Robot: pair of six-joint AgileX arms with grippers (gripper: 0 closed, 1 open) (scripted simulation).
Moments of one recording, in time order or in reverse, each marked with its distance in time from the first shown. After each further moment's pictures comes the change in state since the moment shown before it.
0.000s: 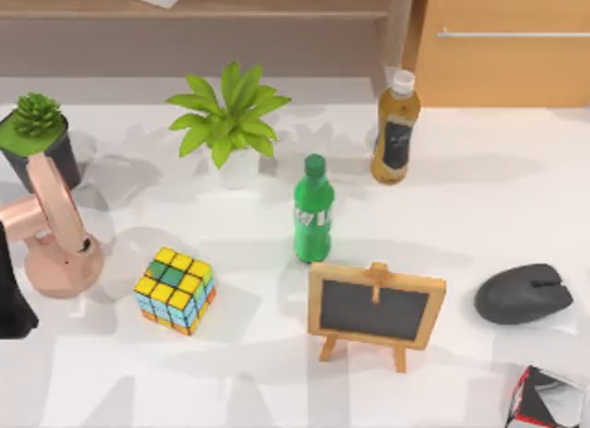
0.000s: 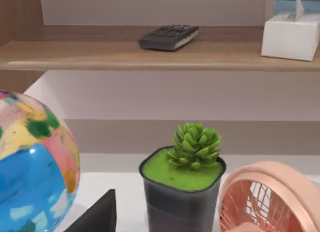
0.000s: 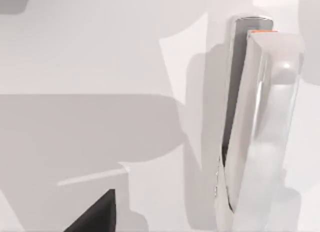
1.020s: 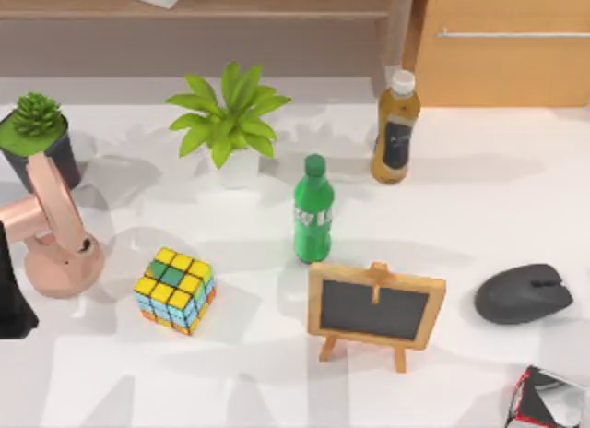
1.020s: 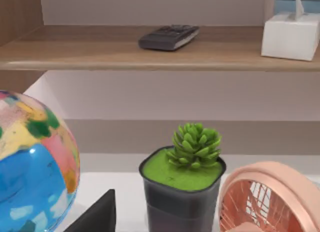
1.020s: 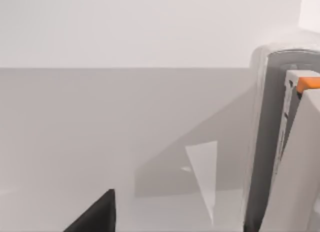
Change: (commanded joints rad) left arm 0.000 0.000 0.000 0.000 0.000 0.000; right arm 0.001 0.115 -0.123 0.230 0.000 0.006
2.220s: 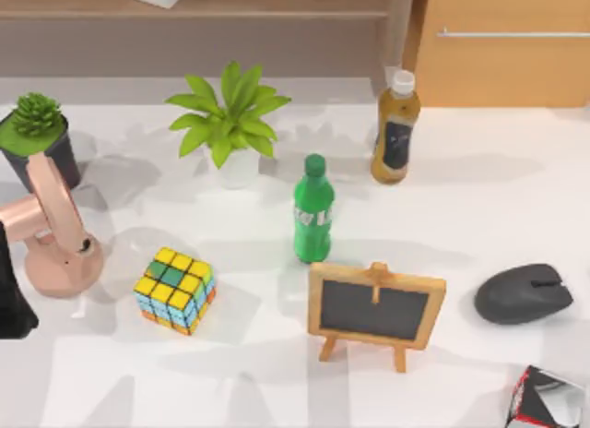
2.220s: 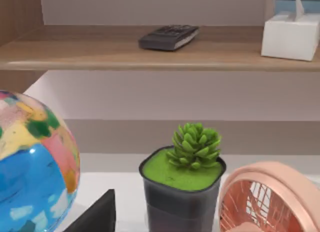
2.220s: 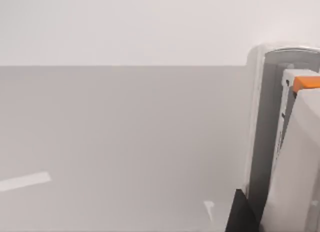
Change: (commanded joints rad) left arm 0.000 0.000 0.000 0.000 0.000 0.000; right arm 0.000 0.000 0.000 0.000 0.000 0.000
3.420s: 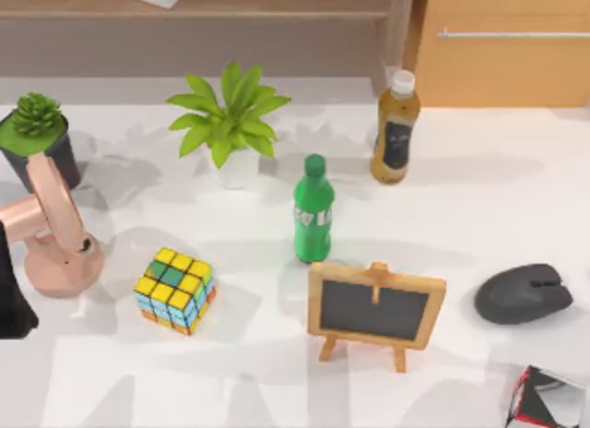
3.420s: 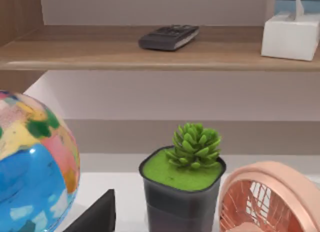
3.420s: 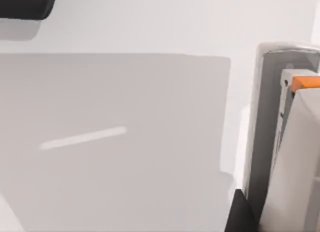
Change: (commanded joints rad) left arm 0.000 0.000 0.000 0.000 0.000 0.000; right arm 0.015 0.010 0.171 -0.207 -0.023 -0.007
